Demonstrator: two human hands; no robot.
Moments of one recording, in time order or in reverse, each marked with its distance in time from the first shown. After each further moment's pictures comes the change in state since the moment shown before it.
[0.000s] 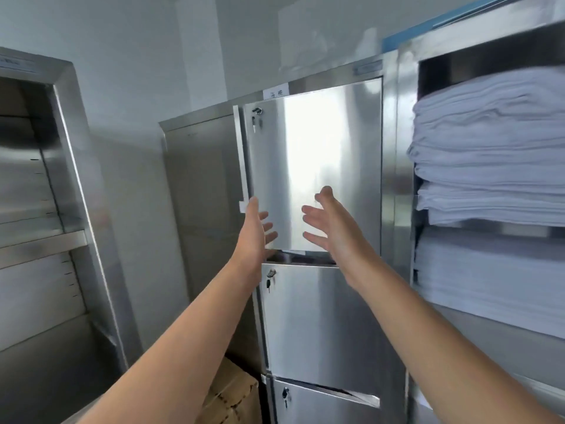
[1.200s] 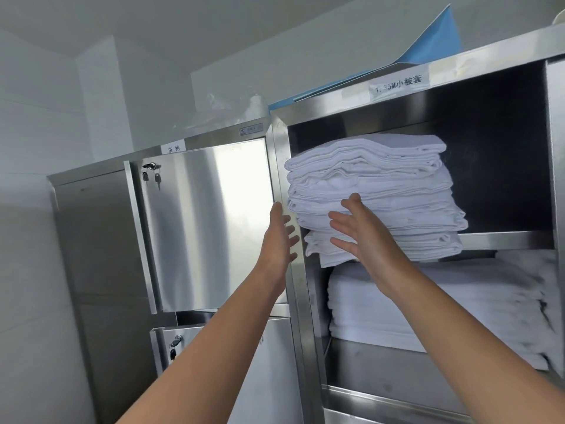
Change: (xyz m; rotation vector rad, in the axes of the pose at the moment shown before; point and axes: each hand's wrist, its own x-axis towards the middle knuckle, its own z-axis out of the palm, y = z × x) left_hand -0.020 0.022 0.236 -0.005 -0.343 0.139; right_hand -0.004 -0.076 -0.221 -0.078 0.284 -0.142
